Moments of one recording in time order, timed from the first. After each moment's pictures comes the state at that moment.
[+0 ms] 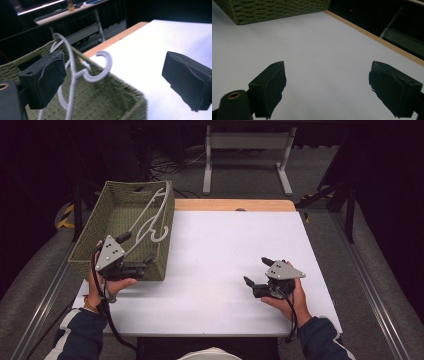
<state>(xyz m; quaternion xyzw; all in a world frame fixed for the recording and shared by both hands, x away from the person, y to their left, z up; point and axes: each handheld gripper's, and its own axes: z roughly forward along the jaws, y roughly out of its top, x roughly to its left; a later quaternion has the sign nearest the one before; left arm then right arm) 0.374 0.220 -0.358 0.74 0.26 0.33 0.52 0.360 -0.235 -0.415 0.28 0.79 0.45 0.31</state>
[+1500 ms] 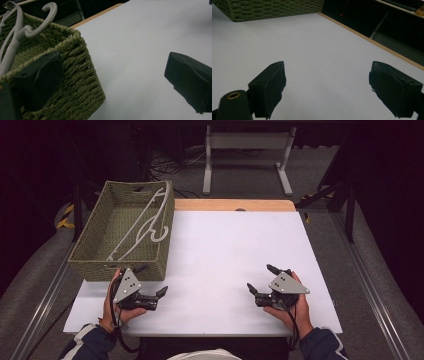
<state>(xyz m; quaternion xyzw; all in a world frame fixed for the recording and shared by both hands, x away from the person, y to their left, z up) 0.342 0.203 -0.435 0.78 0.25 0.29 0.50 0.333 -0.239 -0.427 0.29 0.77 0.45 0.35</state>
